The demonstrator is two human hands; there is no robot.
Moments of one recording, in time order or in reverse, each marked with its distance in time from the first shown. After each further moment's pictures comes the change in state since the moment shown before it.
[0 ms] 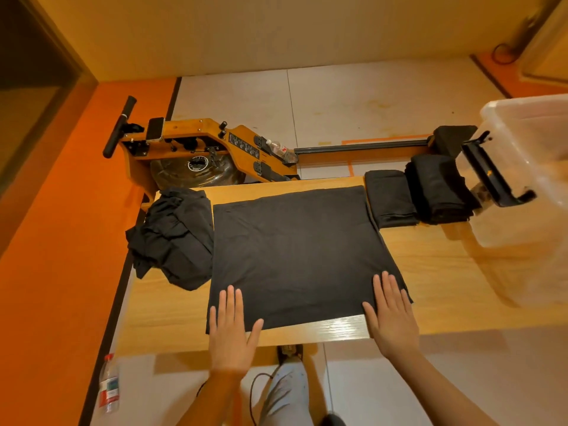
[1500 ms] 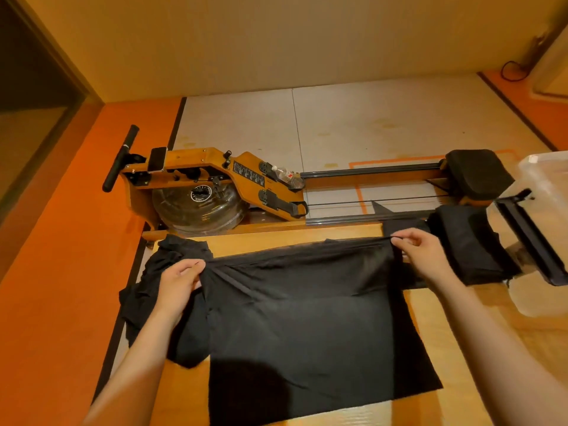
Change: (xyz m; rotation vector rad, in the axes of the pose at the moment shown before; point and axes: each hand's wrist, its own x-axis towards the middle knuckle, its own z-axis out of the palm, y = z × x) left_hand 0.196 -0.040 -0.166 -1.169 0.111 -0.332; right_hand 0.224 -0.029 -0.144 0.941 0.032 0.168
